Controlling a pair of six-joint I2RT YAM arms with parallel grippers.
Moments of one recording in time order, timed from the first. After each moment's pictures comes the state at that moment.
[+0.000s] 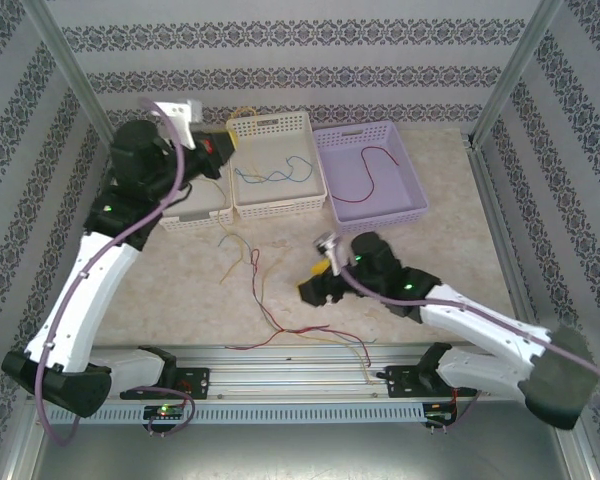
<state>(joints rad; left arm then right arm) -0.27 1.22 1.54 -0.43 0.32 -0.39 0.84 1.10 0.66 -0.18 -0.39 0.28</state>
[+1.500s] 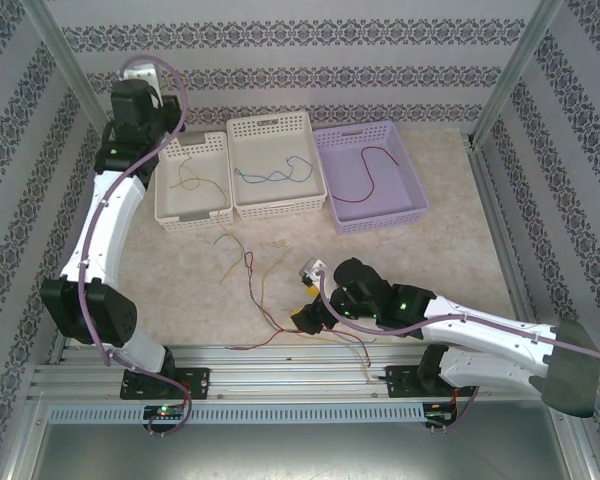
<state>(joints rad) -0.02 1.58 1.67 -0.39 -0.11 -0.16 1.04 1.02 0.63 -0.25 -0.19 0.24</state>
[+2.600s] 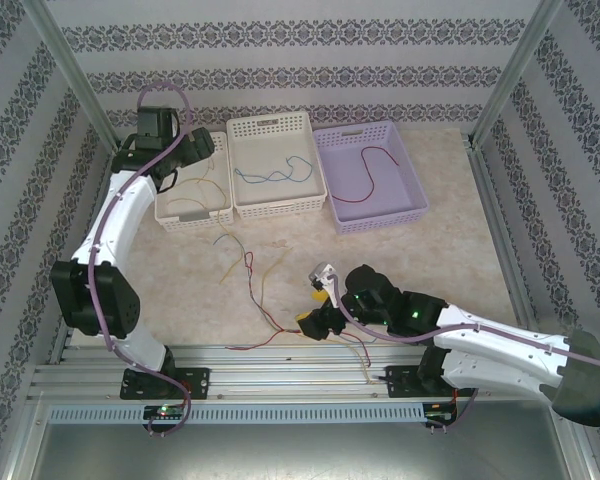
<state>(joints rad) -0.04 1.63 1.60 -0.65 -0.03 -0.44 1.05 0.91 0.56 -0.23 -0.20 0.29</state>
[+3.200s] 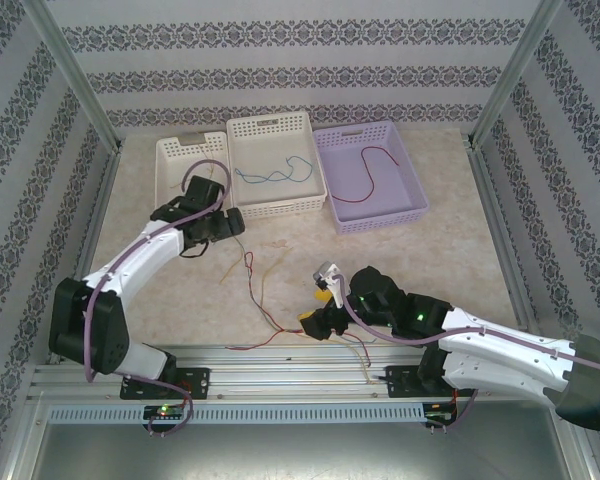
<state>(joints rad) -0.30 1.46 1.06 -0.64 -0.10 -0.60 1.05 0.87 0.54 -0.23 -0.18 0.32</state>
